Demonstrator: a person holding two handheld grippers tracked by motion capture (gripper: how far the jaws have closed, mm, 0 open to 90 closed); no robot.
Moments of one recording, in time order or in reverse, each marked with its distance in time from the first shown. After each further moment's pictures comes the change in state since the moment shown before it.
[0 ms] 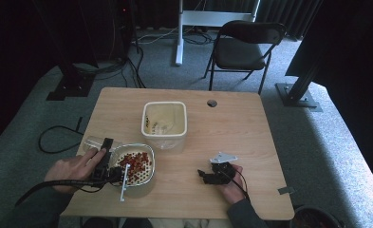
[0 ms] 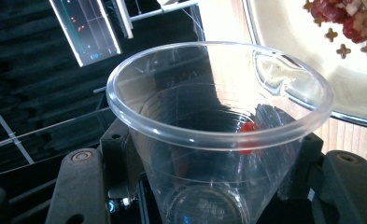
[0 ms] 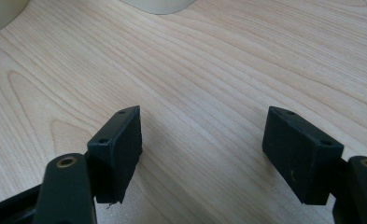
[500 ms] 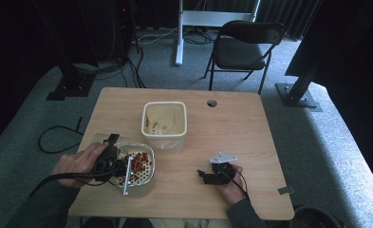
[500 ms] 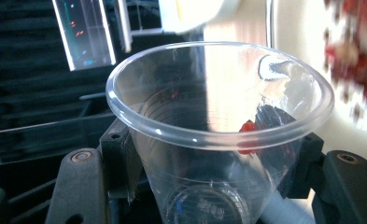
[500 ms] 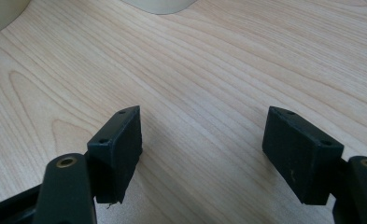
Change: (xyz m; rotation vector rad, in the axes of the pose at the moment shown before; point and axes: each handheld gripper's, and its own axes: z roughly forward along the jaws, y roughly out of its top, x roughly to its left) left arm 0.022 0.004 0.007 -0.116 -0.042 -0.196; right arm 0.001 0.000 0.000 0.000 0.000 0.000
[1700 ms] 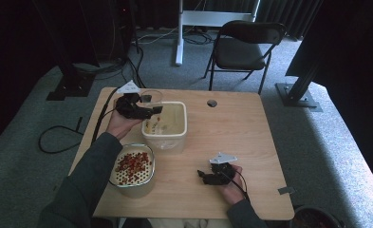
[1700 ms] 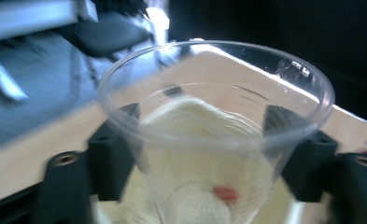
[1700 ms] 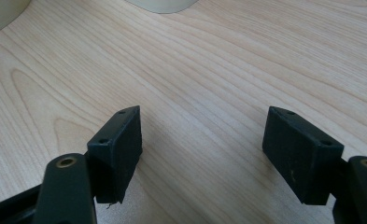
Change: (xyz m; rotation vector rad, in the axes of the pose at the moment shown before) left arm 0.101 0.007 0.166 -0.527 -0.796 -1.268; right arm 0.002 0.000 0.000 0.001 0.001 -0.003
